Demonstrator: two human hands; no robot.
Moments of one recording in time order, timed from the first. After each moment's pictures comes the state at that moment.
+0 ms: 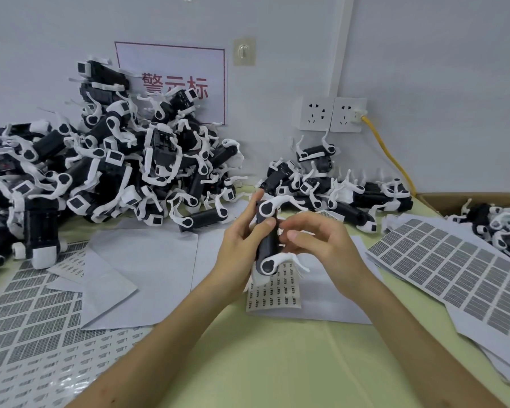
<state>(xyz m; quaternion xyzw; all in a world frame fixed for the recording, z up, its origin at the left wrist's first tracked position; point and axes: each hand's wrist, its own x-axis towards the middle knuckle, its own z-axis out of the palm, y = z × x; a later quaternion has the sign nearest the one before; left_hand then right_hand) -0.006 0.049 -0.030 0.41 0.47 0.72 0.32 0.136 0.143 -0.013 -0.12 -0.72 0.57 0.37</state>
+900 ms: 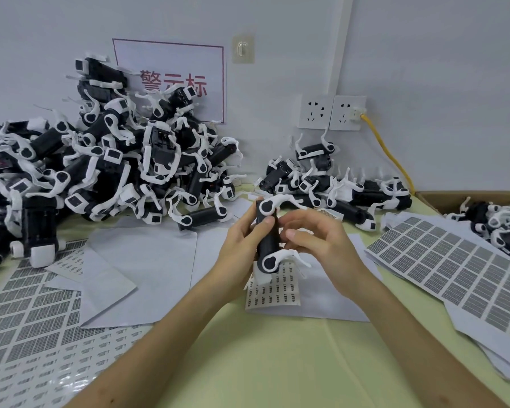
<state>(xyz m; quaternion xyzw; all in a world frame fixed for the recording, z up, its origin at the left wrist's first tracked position) -0.003 0.045 -0.027 0.41 0.46 0.70 0.37 0.134 0.145 -0.017 -0.15 -0.72 0.58 0.36</state>
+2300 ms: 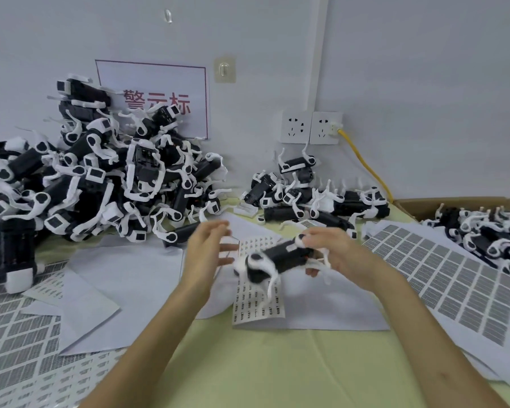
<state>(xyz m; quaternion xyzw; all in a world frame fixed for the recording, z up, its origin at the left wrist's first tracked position) -0.031 0.045 -0.020 0.28 0.60 0.70 0.25 0.172 0.193 -0.002 -0.18 -0.73 0.62 0.23</state>
